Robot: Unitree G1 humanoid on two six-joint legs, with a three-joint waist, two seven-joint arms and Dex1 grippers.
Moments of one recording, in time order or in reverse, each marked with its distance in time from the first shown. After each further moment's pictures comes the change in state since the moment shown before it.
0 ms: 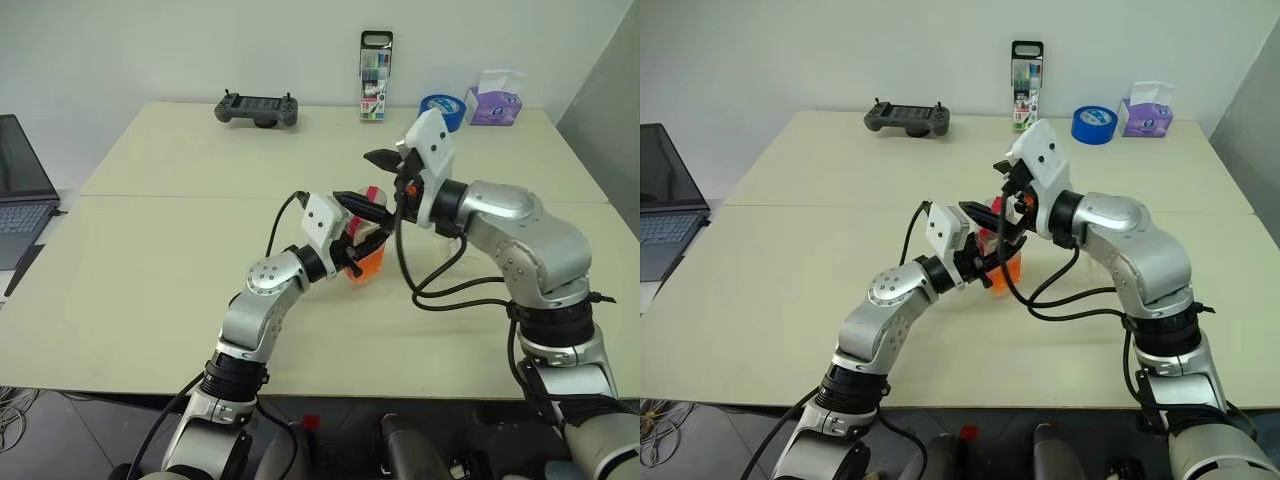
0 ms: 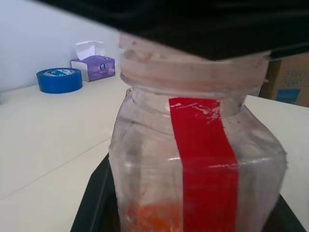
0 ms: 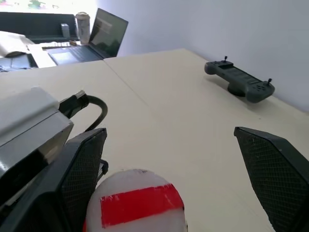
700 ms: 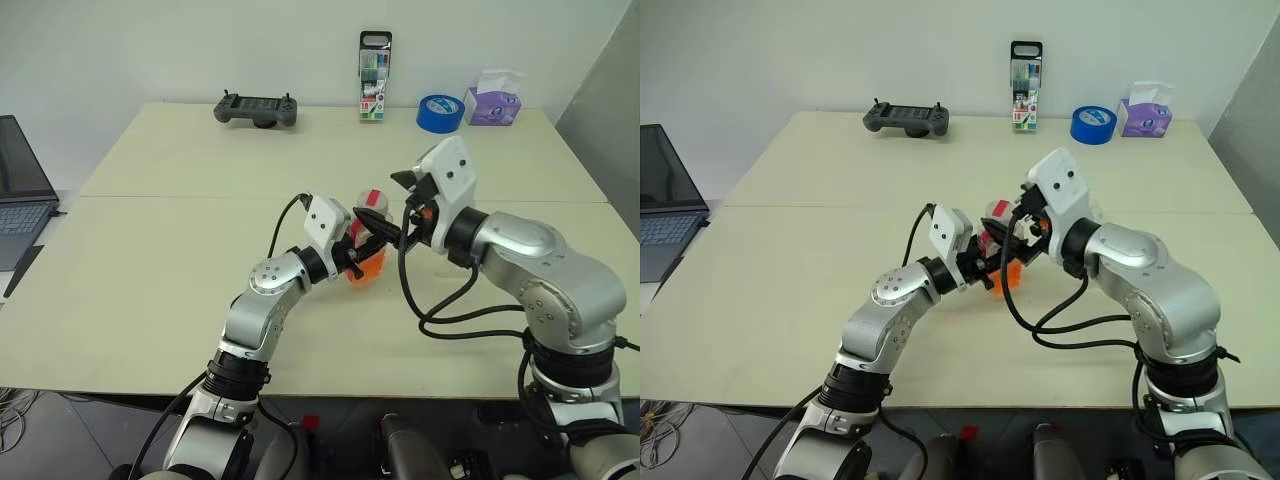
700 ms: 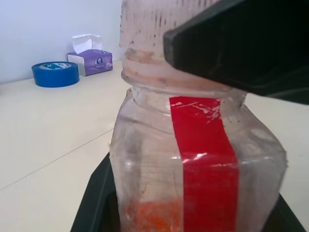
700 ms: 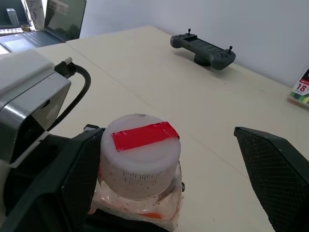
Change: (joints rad) left arm -0.006 -0.005 -0.009 0.024 0.006 -0.001 -0.008; right arm 0.132 -0.044 -0.071 -0.261 0.068 0.219 -0.148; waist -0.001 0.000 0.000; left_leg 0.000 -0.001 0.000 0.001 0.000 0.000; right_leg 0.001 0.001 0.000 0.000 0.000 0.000
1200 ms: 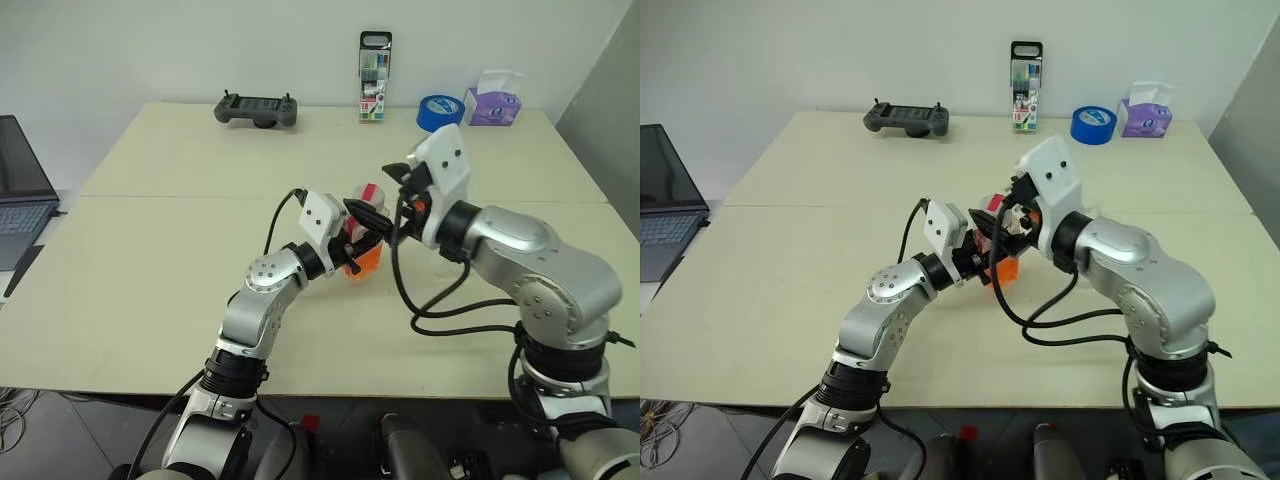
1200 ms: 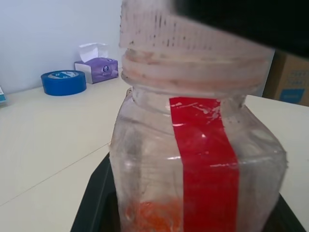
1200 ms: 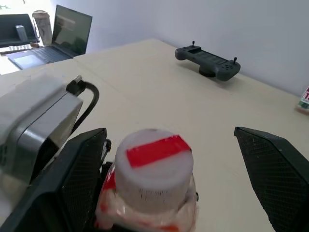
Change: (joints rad) left arm -0.007 0.006 0.014 0.000 0.001 -0.023 0.003; right arm -0.053 0.084 0.018 0.008 0.025 0.029 -0.091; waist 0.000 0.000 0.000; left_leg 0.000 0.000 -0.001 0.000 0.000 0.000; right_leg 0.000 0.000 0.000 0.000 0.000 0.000
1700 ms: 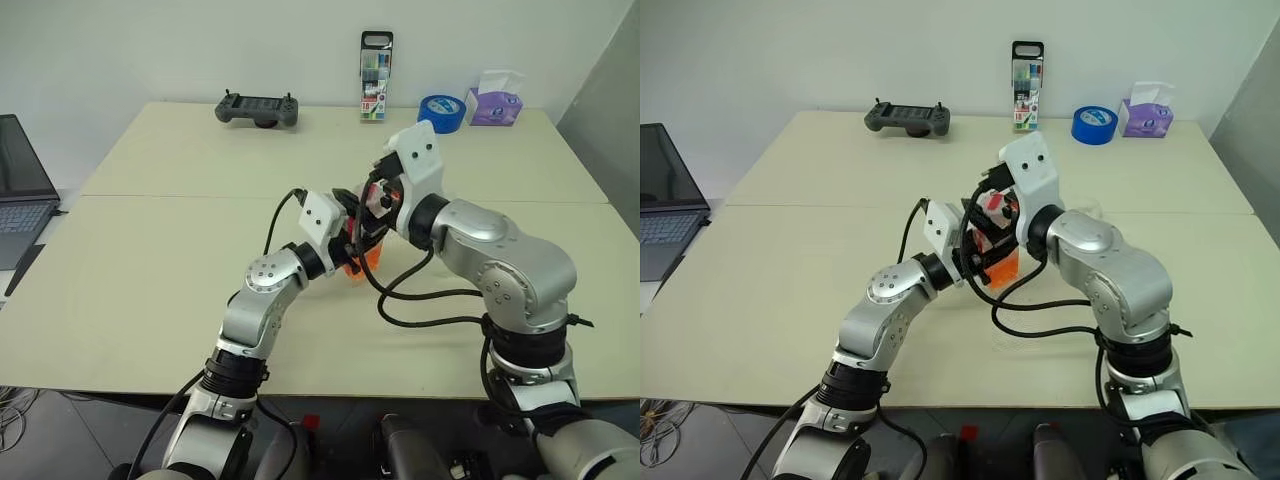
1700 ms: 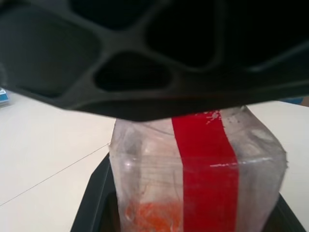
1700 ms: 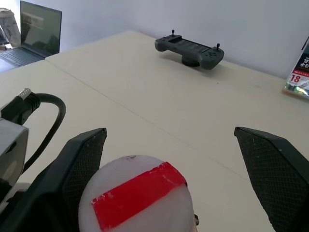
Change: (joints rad) left arm 0.001 -0.005 0.000 0.000 0.001 0.000 0.003; right arm -0.058 0.111 0.032 0.106 -0.080 0.035 -0.116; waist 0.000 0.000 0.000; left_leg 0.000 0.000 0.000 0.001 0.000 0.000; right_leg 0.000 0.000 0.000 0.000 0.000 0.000
